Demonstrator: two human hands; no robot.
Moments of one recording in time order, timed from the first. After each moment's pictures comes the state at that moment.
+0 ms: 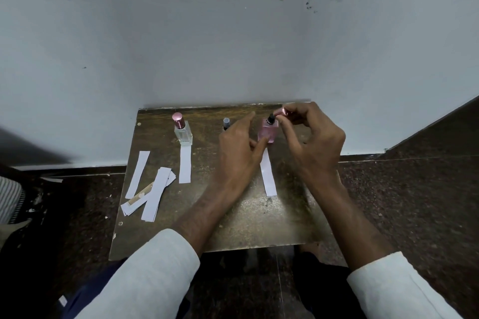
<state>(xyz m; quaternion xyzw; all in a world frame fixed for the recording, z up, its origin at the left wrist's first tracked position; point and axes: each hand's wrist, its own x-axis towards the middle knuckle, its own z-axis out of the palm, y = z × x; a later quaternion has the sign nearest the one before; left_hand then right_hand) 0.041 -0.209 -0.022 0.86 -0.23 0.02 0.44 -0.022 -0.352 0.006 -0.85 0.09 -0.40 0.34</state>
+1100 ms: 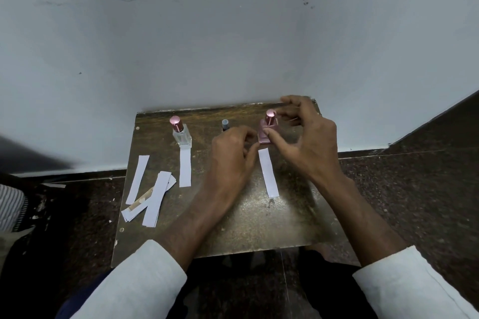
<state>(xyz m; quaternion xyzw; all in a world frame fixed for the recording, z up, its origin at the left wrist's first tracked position) 0.036 -0.188 -0.010 0.88 -0.27 0.01 0.39 -0.016 -0.363 0.003 -0.90 0.09 -0.25 0.33</state>
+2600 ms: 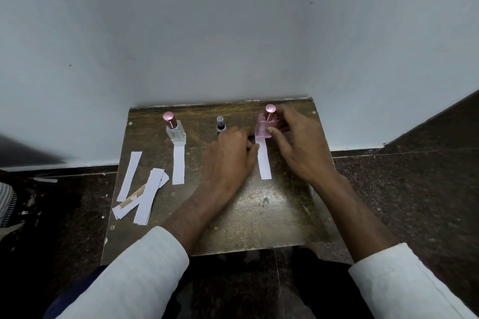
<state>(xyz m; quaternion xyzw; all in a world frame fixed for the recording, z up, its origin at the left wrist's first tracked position) 0.047 -0.204 -0.027 0.93 -0.25 -0.01 0.26 -0.013 -0.369 -0.008 -0.93 0.05 -0.18 0.31</state>
